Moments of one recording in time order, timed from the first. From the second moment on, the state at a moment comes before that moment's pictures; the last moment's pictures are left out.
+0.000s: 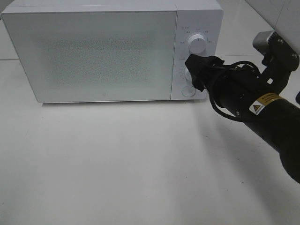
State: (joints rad) left arm 0.08 0.00 -0.49 -0.05 1.05 0.05; right arm 0.62 1.61 -0.38 0.28 -1.12 0.45
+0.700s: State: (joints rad) left arm 0.08 0.00 -0.49 -0.05 1.05 0.05; right arm 0.62 1.33 -0.46 0.98 -0.40 -0.87
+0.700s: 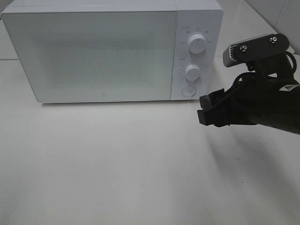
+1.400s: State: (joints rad) left arm 0.08 0.00 -0.49 -0.05 1.05 0.05; right arm 0.34 1.33 -0.56 0.80 -0.01 -0.76
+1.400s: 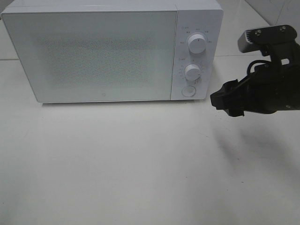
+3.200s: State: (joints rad) left arm 0.08 0.00 -0.49 -0.05 1.05 0.05; right arm 0.14 0.03 -0.50 0.05 1.04 0.03
